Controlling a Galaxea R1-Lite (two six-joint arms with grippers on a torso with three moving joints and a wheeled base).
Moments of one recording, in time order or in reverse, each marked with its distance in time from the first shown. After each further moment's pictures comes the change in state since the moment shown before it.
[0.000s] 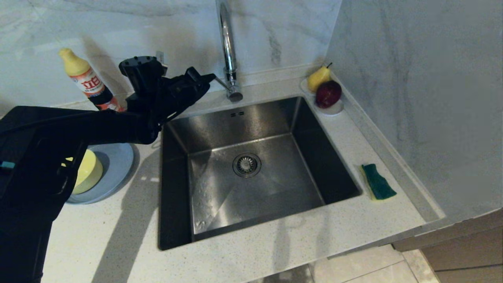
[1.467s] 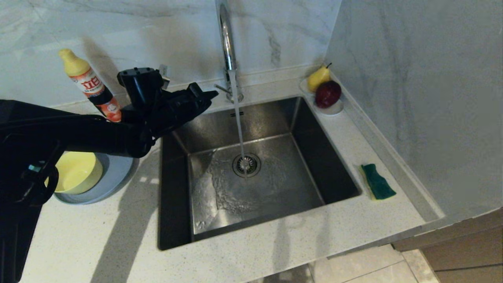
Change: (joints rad) left arm -0.020 -0.135 0.297 -0.038 -0.007 0.050; right arm 0.000 0.000 0.000 0.000 0.000 0.000
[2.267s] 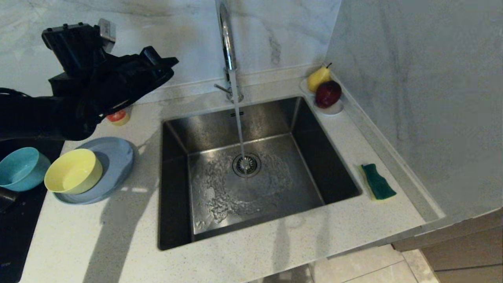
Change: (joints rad) left arm 0.089 -0.258 0.095 0.076 0.134 0.191; right arm 0.000 0.000 0.000 0.000 0.000 0.000
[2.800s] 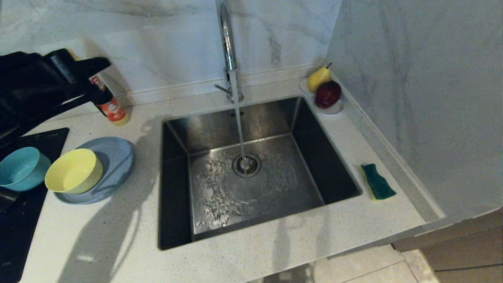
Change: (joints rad) left arm -0.001 -0.593 0.541 0.075 0.141 0.307; right arm 0.000 0.000 0.000 0.000 0.000 0.001
